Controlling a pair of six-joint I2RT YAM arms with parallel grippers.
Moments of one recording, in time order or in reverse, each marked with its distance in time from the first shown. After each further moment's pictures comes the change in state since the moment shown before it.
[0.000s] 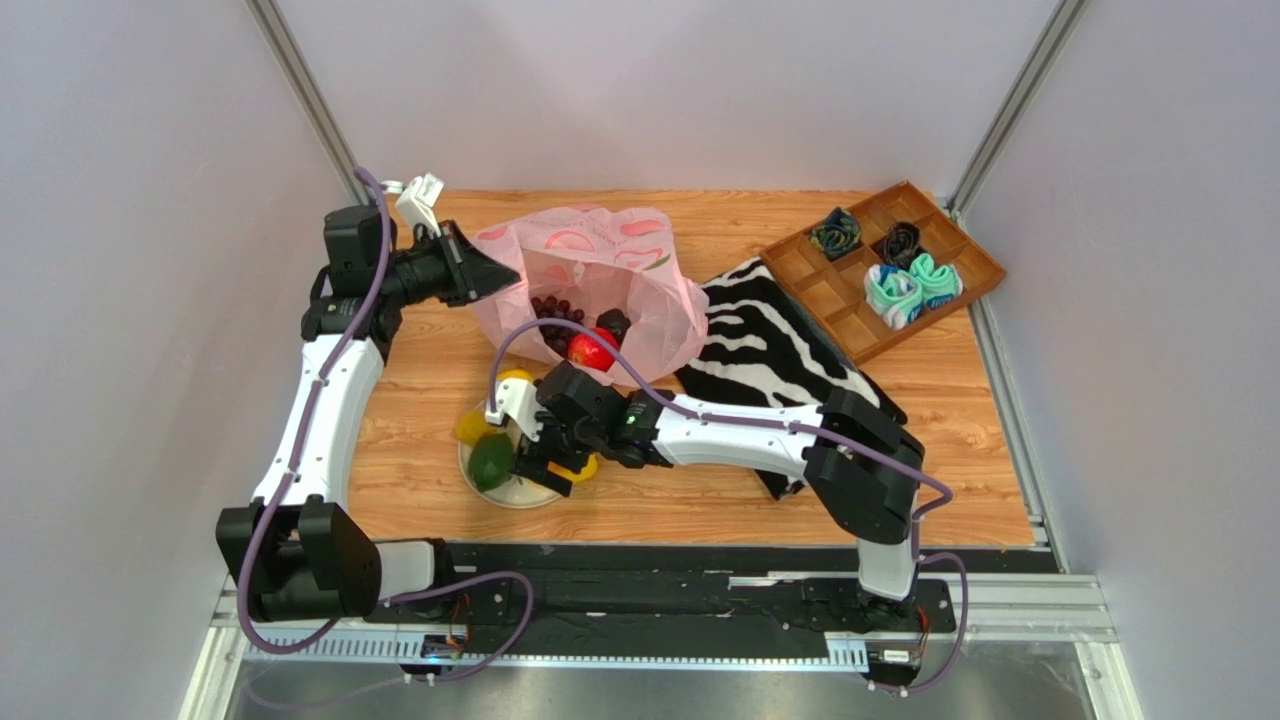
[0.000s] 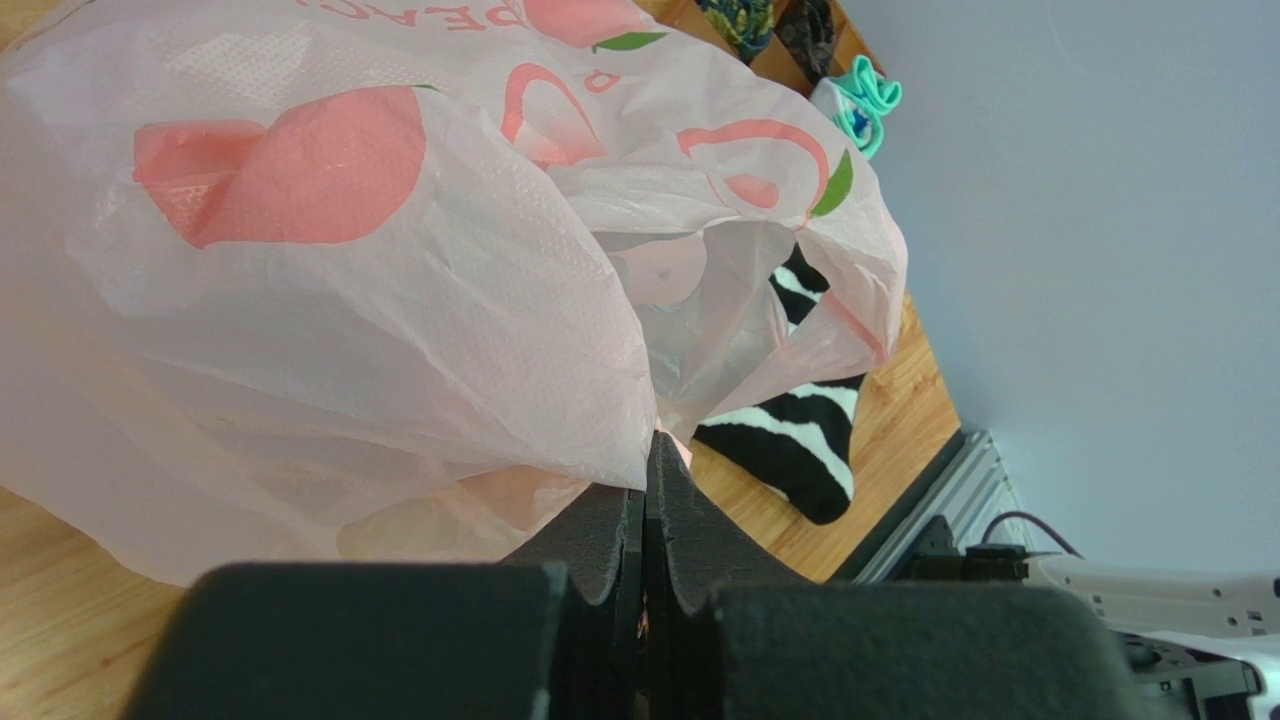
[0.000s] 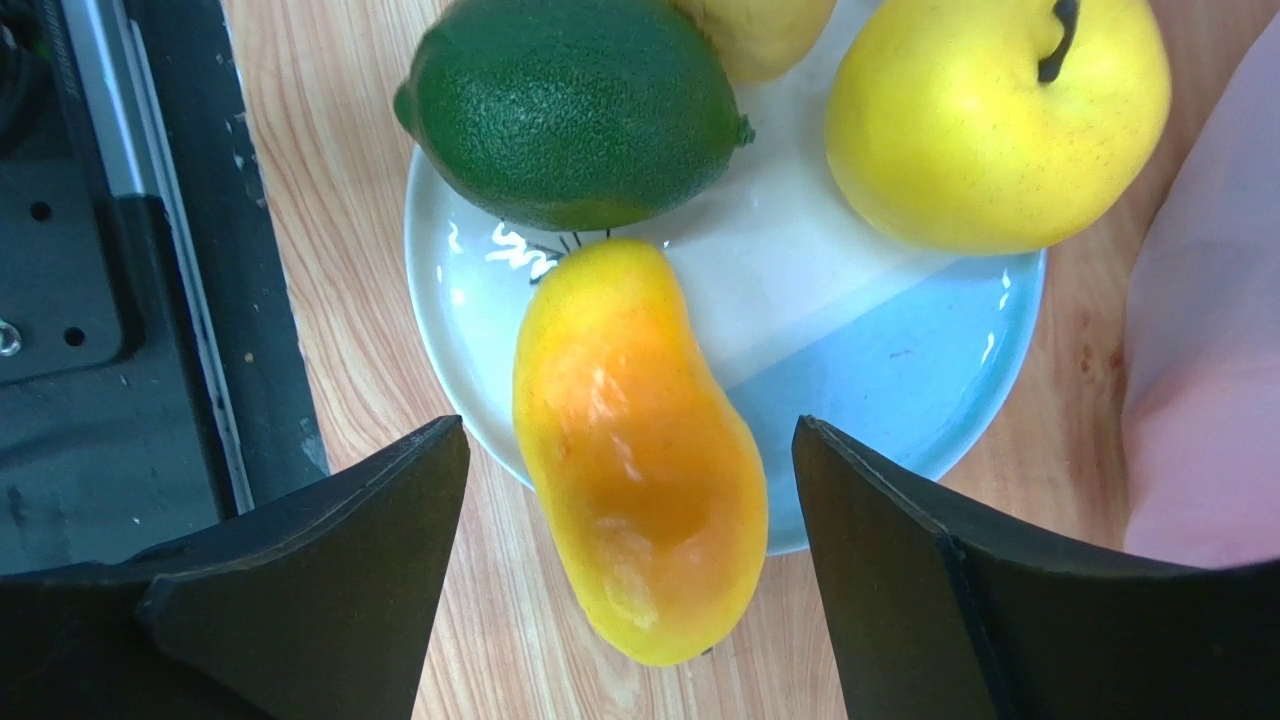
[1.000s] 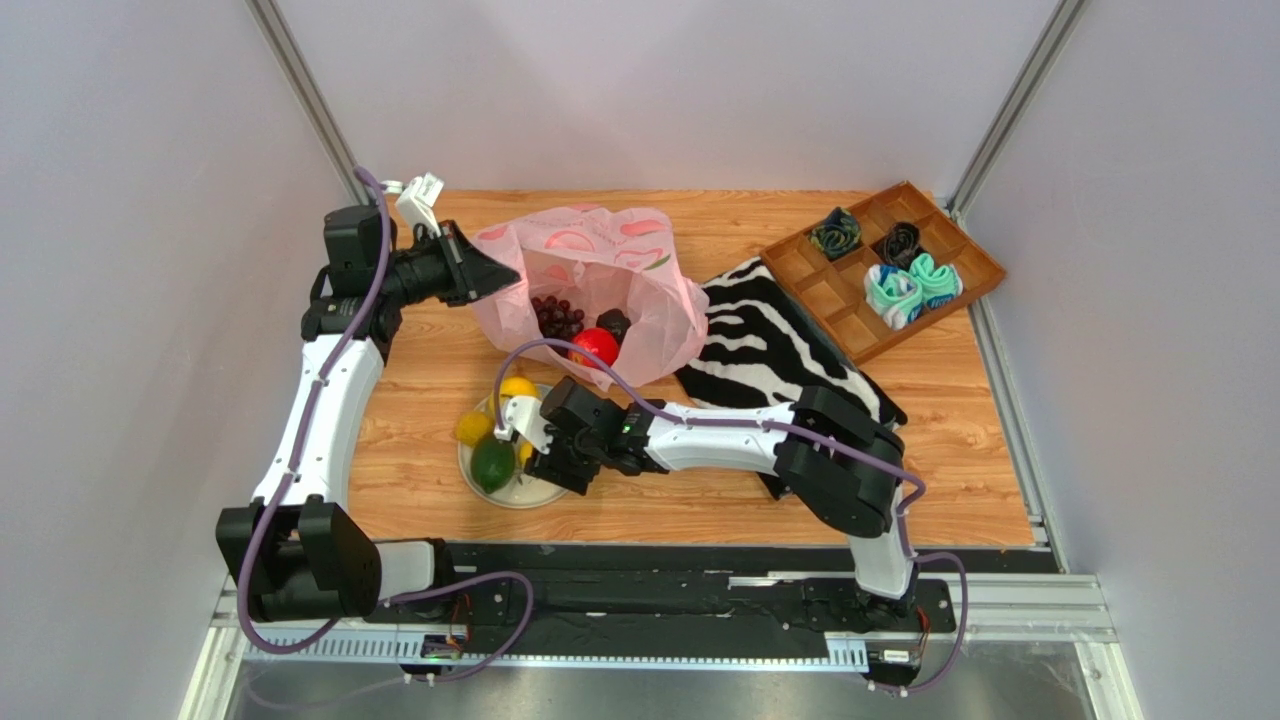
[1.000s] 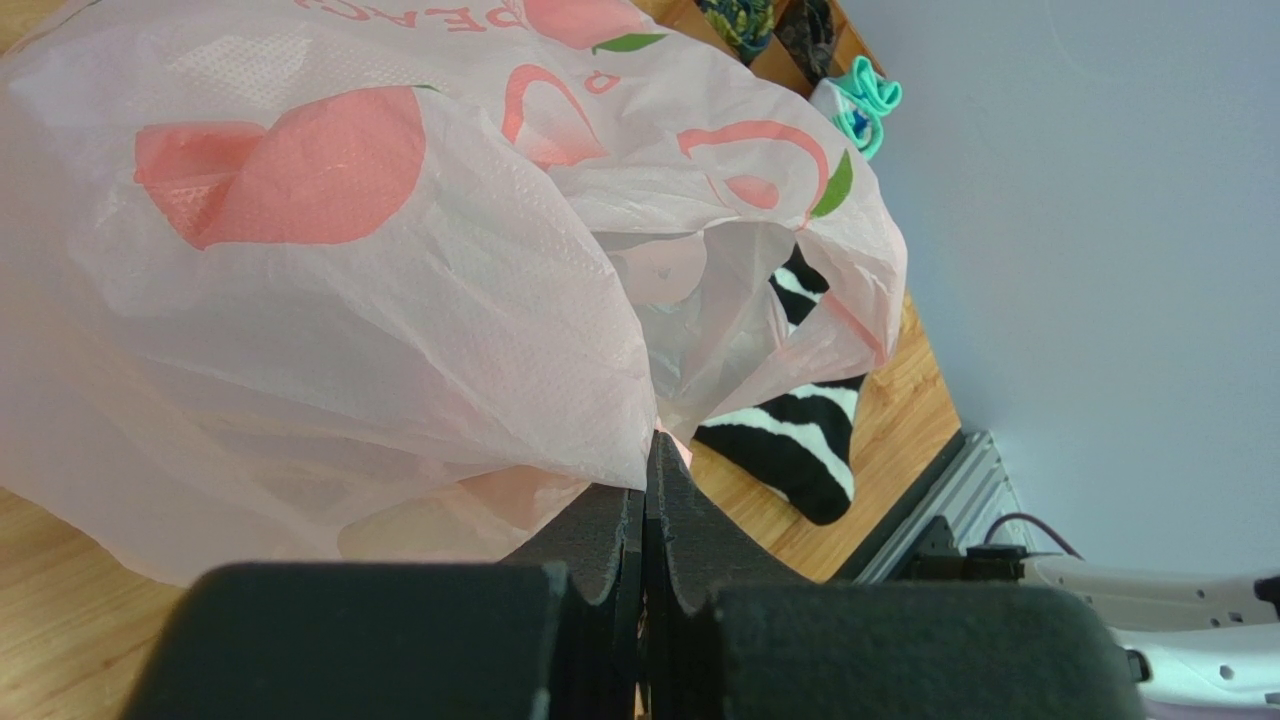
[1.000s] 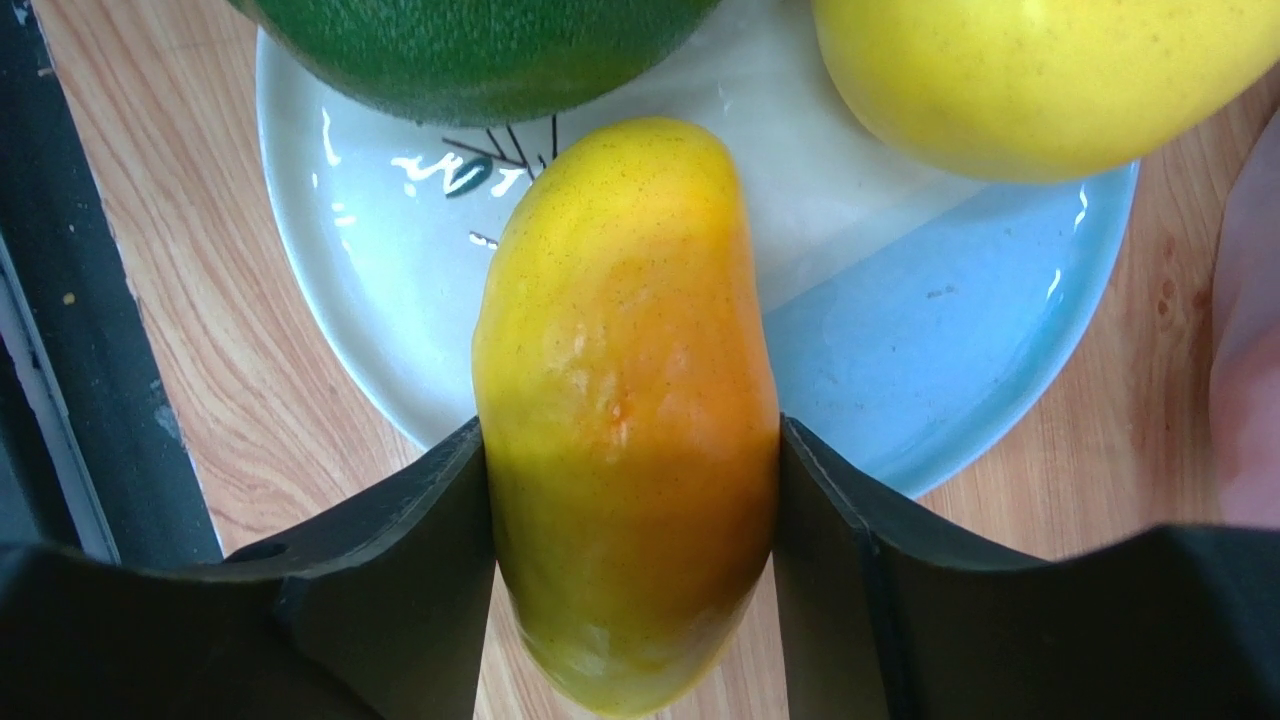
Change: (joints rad) left arm 0.000 0.000 0.000 0.002 0.000 0.000; right arm -0.018 0.082 -0.045 0.013 0.048 -0.052
